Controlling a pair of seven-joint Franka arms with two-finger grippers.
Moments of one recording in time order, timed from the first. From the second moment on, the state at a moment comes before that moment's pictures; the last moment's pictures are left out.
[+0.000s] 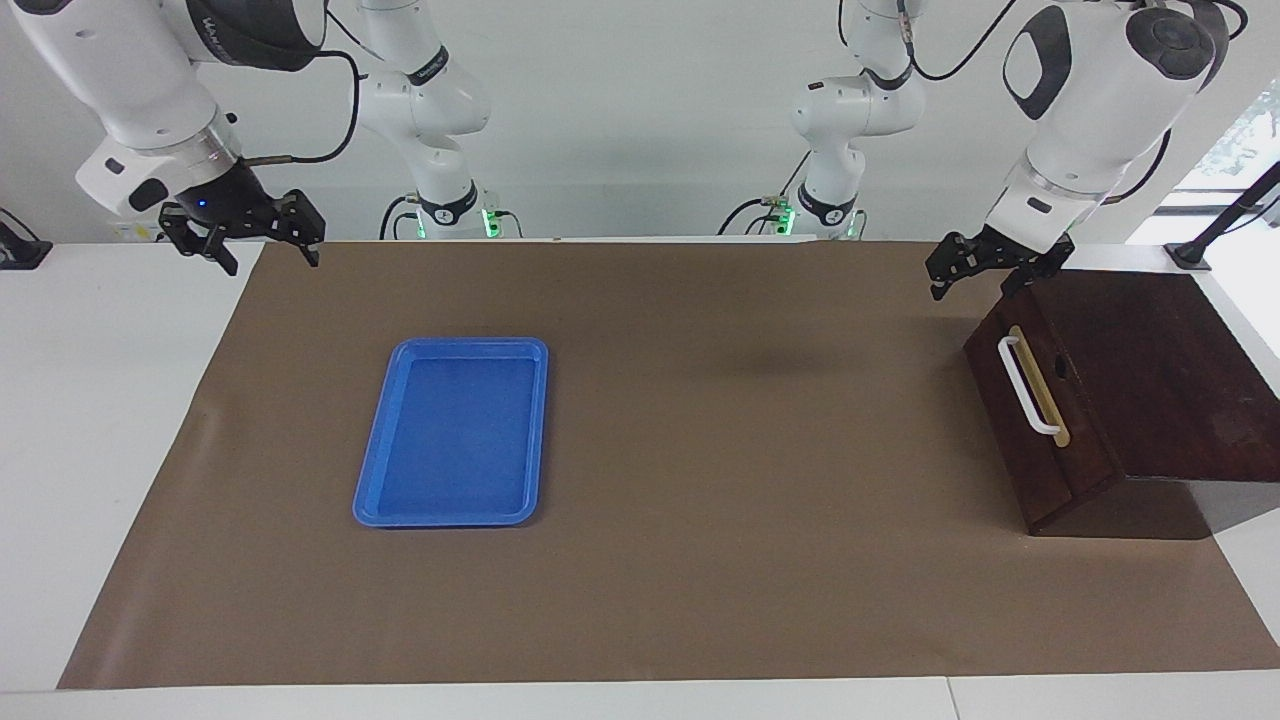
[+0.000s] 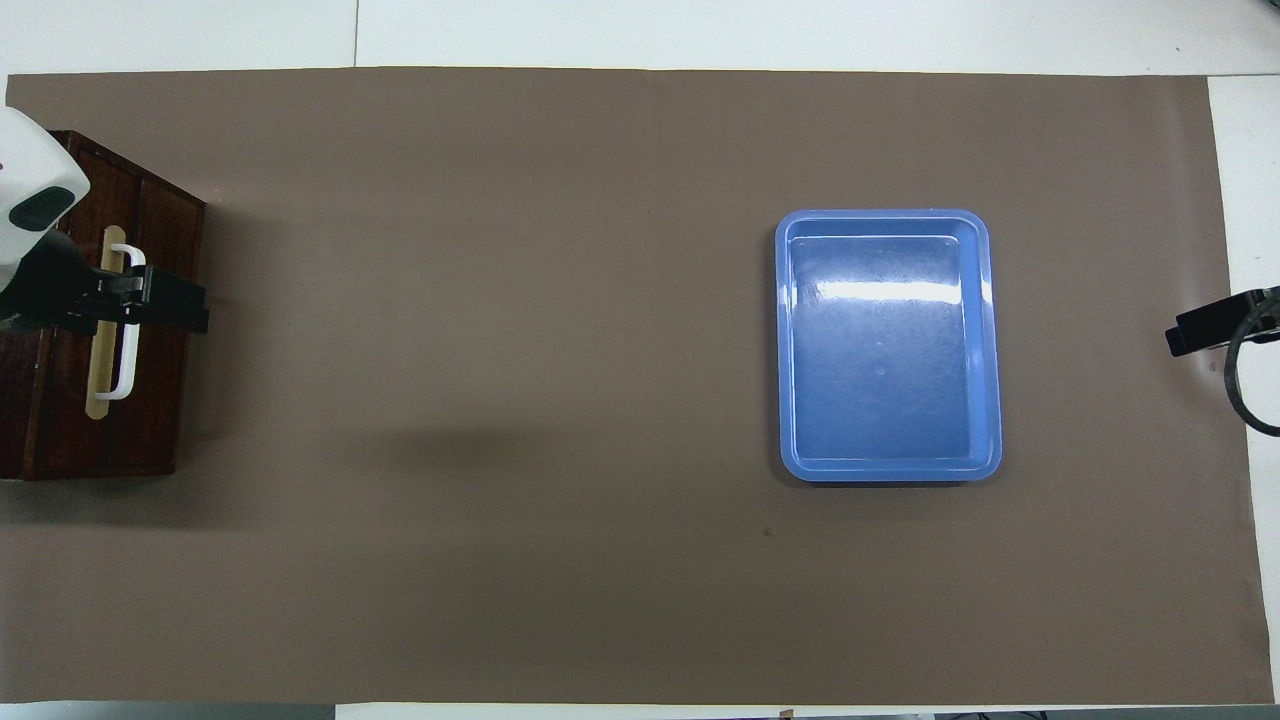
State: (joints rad) left arm 0.02 0.00 -0.13 -1.65 0.00 1.59 -0.04; right arm -0.05 -0.01 -0.04 -1.59 -0.03 1.49 -0.23
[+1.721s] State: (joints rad) left arm -0.02 0.12 -0.14 -1.85 0.53 1.89 -0.05; right arm -0.05 -0.01 -0.04 -1.59 -0.03 1.49 -0.23
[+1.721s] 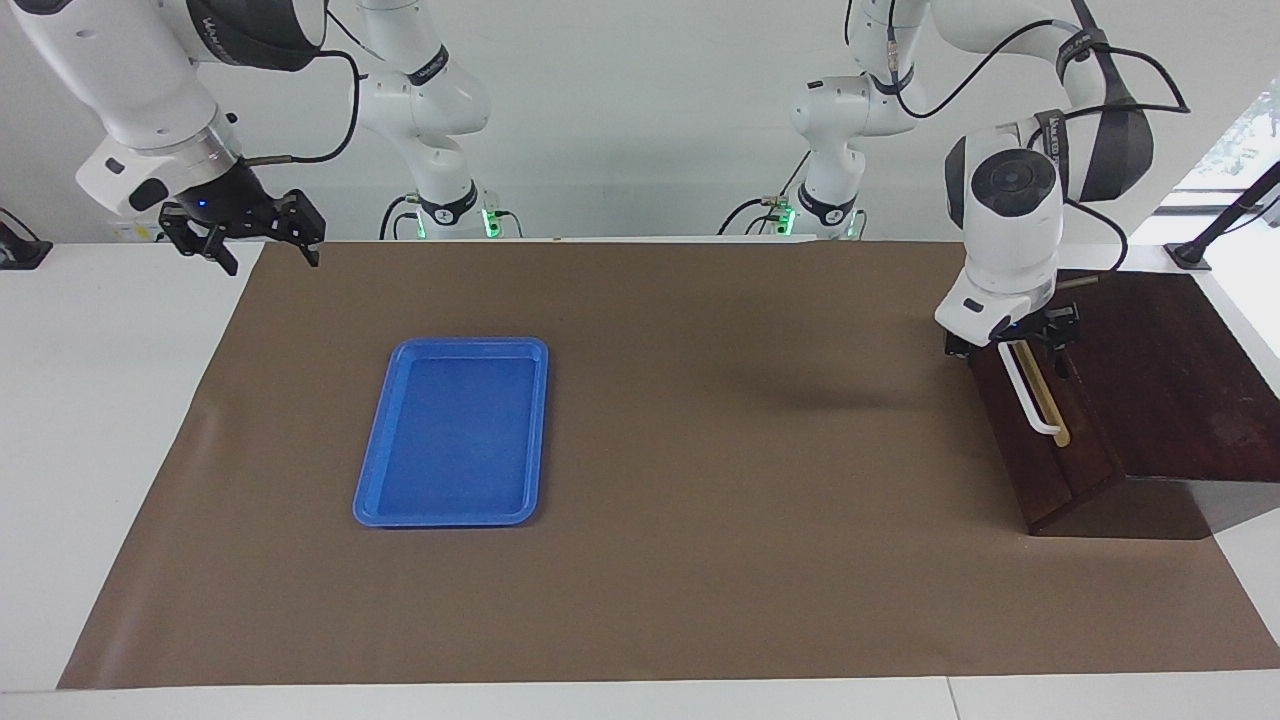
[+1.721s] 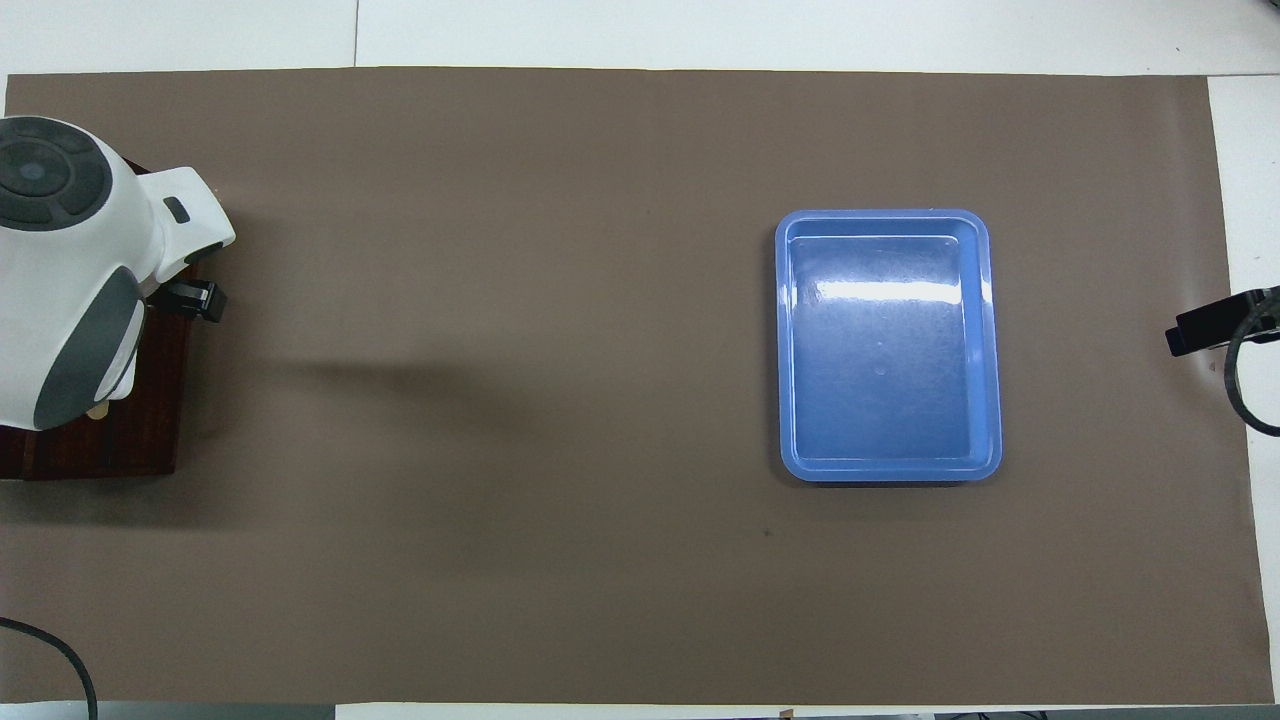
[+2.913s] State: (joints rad) left arm 0.01 0.15 -0.13 -1.99 0.68 2.03 -0.17; right arm -0.05 -0.01 -0.04 -1.59 -0.03 1.49 -0.23
